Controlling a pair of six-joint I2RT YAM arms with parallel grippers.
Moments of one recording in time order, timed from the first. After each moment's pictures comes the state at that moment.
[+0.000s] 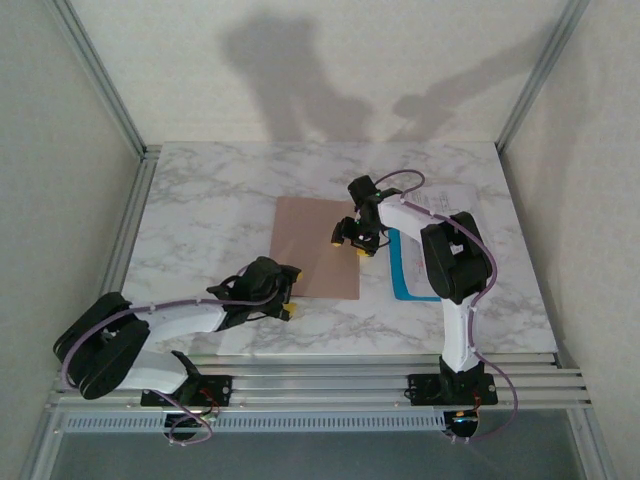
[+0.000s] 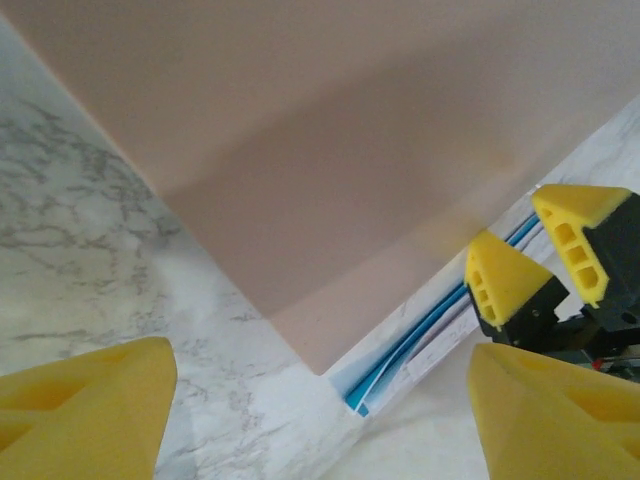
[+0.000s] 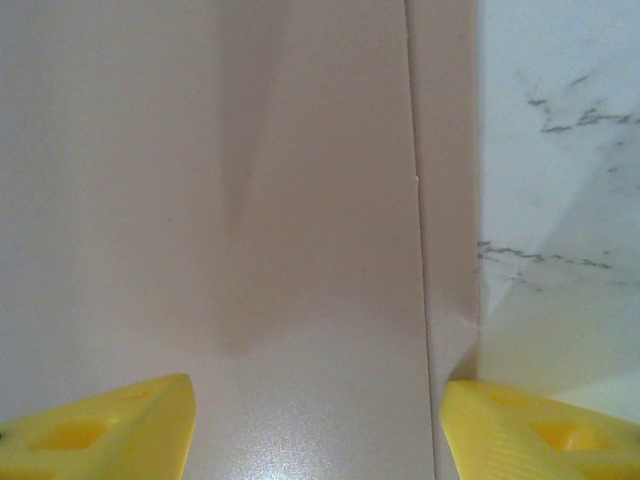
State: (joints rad) left arm -0.74 1.36 0.48 0.12 0.04 -1.97; right arm 0.49 2.06 1.46 -0.73 -0.26 0.67
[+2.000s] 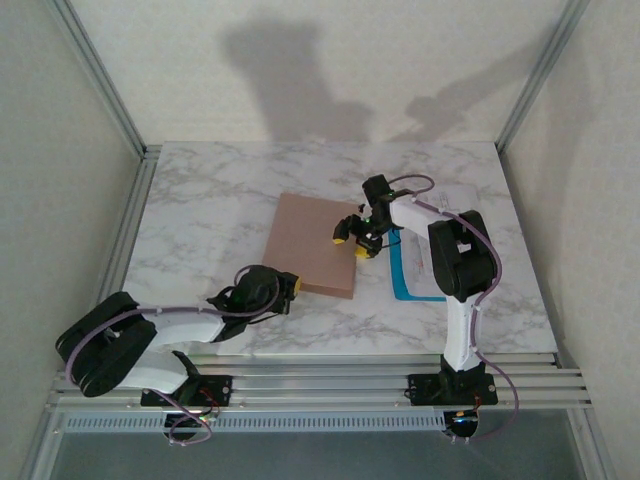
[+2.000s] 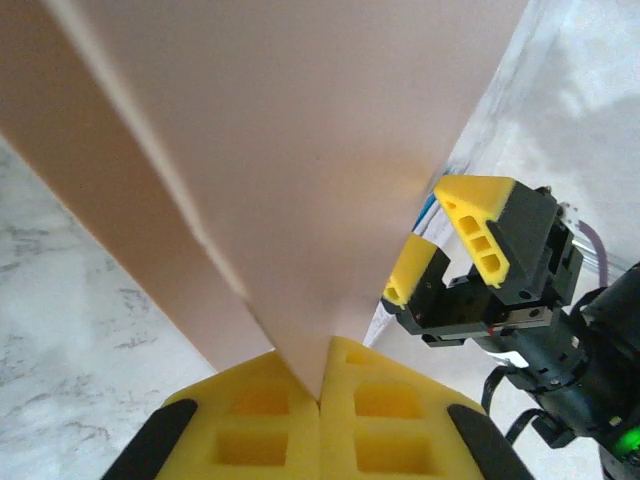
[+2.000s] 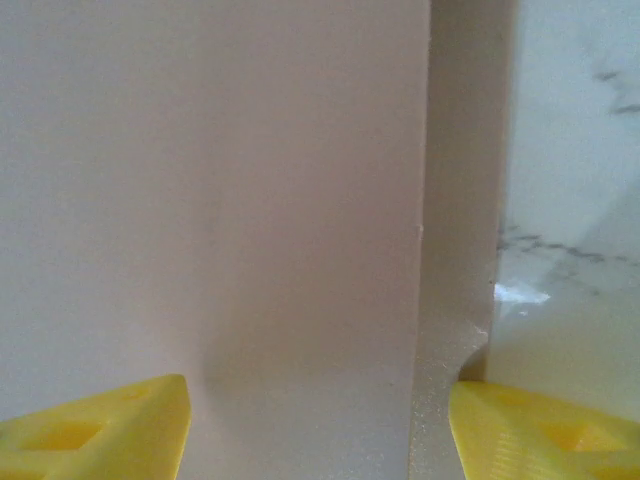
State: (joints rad) left arm -0.77 1.35 0.35 0.45 -0.07 -1.95; right arm 0.41 2.05 1.41 -0.66 -0.51 0.66
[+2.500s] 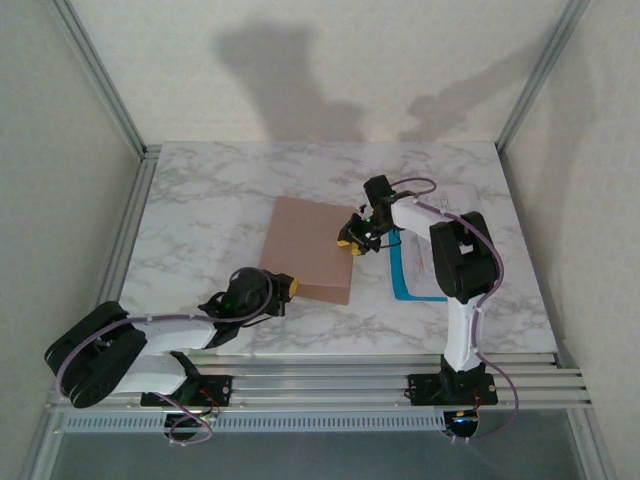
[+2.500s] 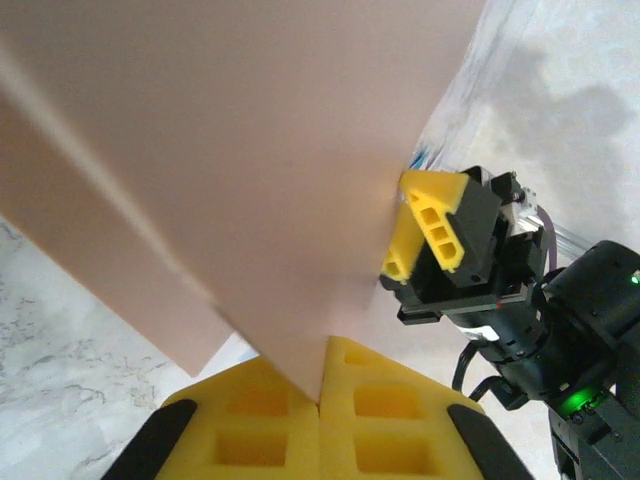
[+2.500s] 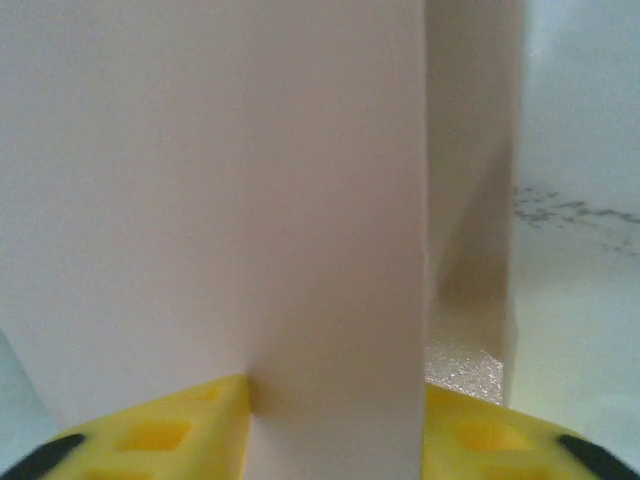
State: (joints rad) left arm -0.74 1.27 0.29 0.50 -0.01 -1.97; right arm 0.41 2.02 1.38 -0.62 -0.56 0.77
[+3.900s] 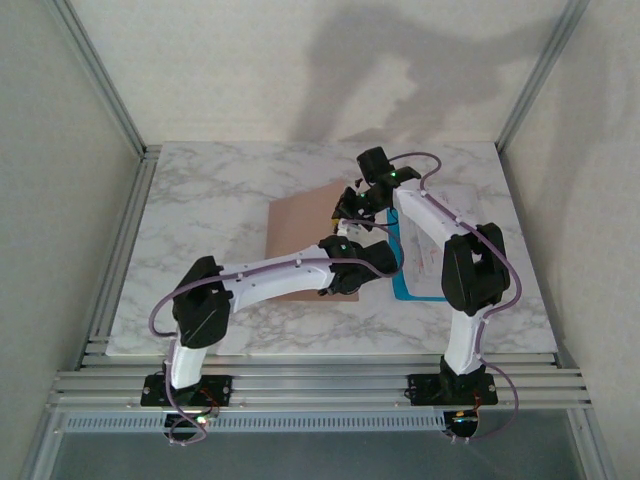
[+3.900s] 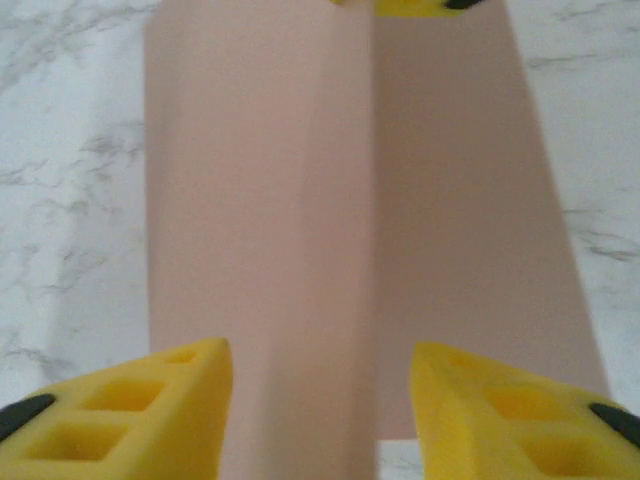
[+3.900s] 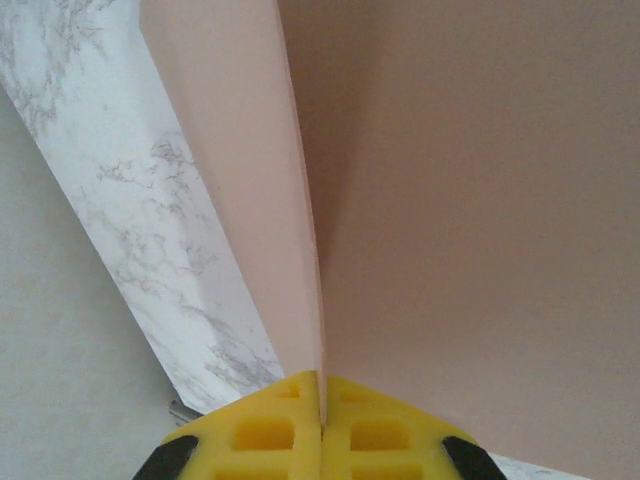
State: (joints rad) left arm -1.10 1.98 1.70 -1.15 -0.75 -0.82; right arm 0.47 1.92 1.60 -0.81 -0.53 0.91
